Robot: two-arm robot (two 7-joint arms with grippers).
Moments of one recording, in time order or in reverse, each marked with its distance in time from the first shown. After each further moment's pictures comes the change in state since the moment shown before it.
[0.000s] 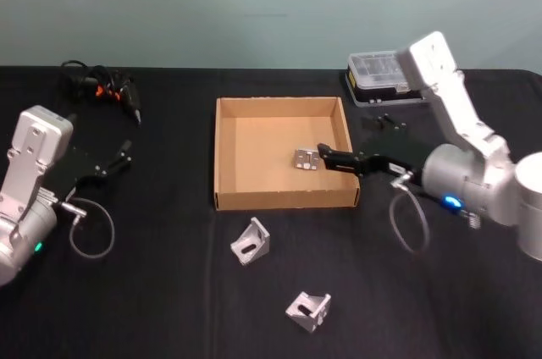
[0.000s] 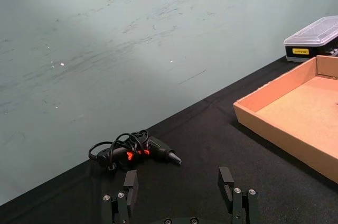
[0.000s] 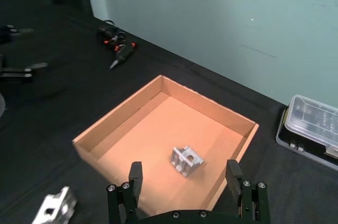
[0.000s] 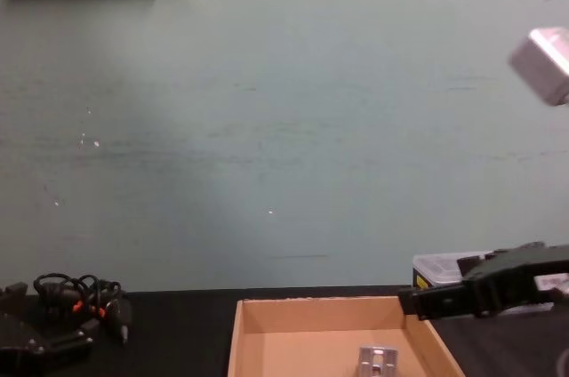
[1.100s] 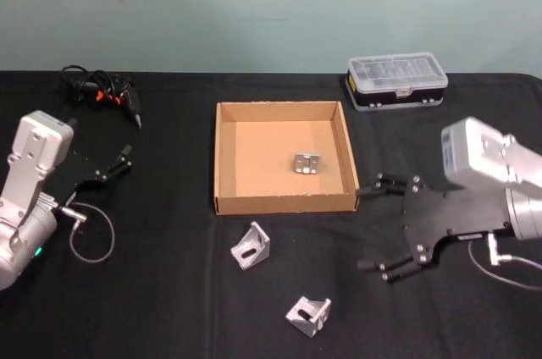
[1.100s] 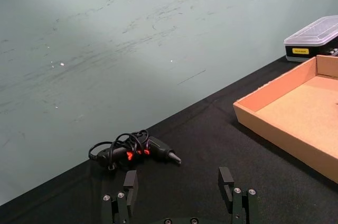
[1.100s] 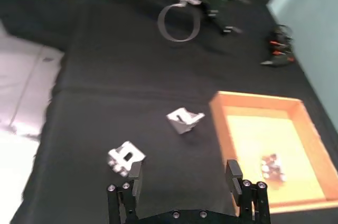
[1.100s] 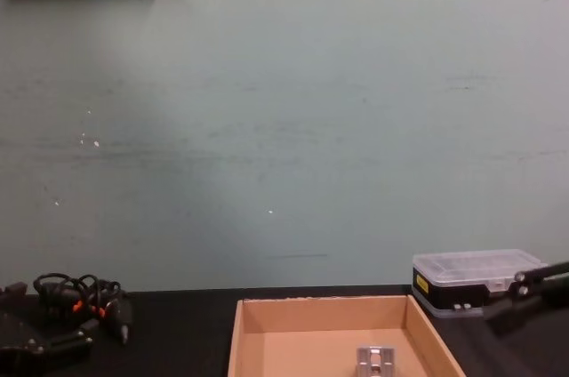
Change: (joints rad) left arm 0.000 0.000 0.000 0.000 0.000 0.000 0.000; right arm 0.094 0.471 -0.164 -0.127 0.012 -0.377 0.586
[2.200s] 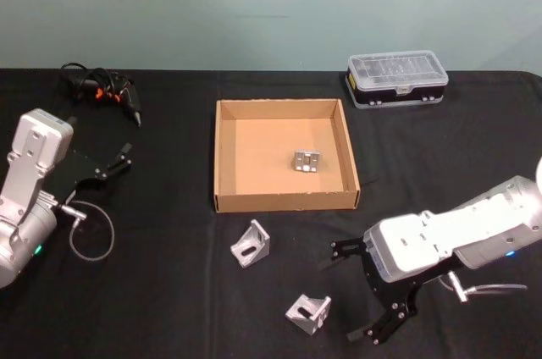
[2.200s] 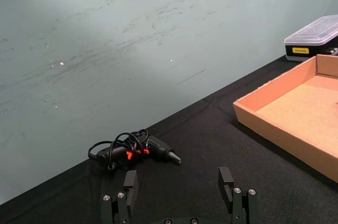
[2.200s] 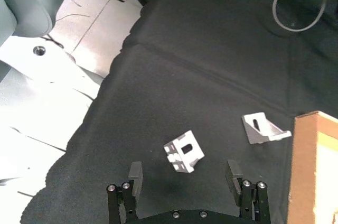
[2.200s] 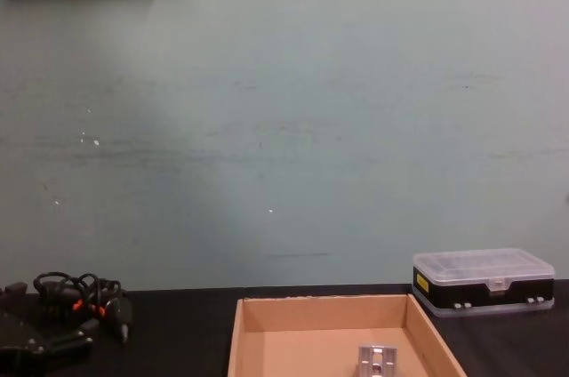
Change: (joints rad) left arm 0.000 0.000 0.000 0.000 0.000 0.000 0.000; right arm 0.216 -0.055 -0.304 0.075 -0.213 -0.118 0.179
